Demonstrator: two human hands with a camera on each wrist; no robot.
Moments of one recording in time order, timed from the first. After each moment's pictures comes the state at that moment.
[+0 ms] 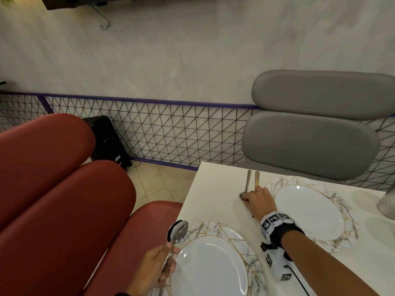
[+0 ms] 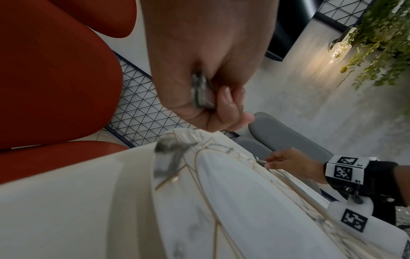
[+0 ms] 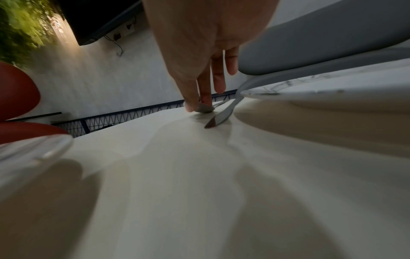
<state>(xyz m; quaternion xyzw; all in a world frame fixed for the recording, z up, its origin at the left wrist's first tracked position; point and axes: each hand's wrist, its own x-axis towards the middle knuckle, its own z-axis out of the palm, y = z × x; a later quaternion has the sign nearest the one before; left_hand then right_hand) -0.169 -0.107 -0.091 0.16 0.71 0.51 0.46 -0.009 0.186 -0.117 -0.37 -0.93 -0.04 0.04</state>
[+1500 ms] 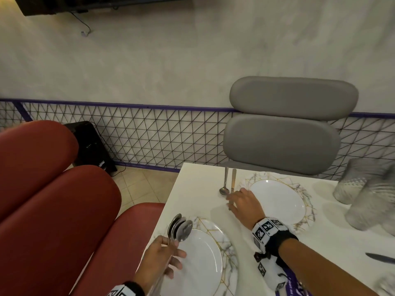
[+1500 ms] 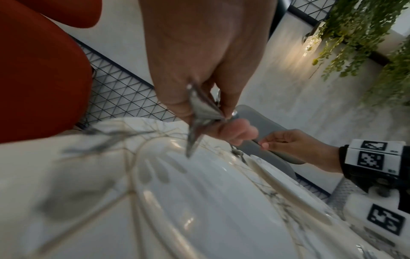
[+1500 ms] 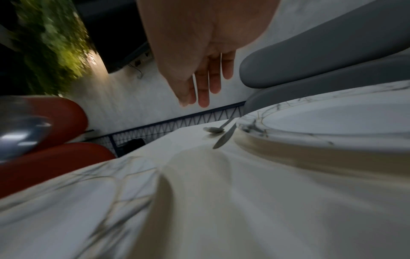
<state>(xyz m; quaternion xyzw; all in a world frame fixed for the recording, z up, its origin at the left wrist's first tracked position) -0.121 -0.090 -0.073 0.18 0.70 0.51 0.46 0.041 0.131 -0.074 -0.34 -0.93 0.00 0.16</state>
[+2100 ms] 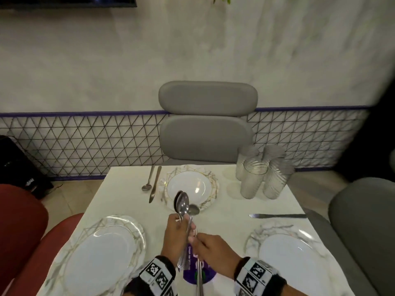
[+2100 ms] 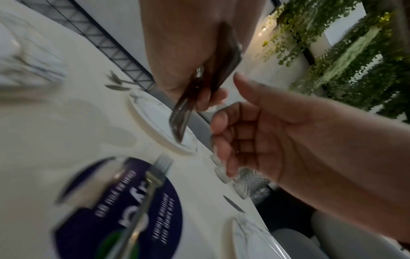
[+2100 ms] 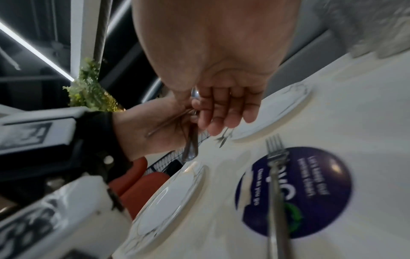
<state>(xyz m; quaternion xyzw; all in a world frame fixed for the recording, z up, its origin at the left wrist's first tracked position) 0.136 0.003 -0.039 0.31 0.62 0.57 0.44 0.262 0.026 -0.040 -0.40 -0.79 0.46 0.12</state>
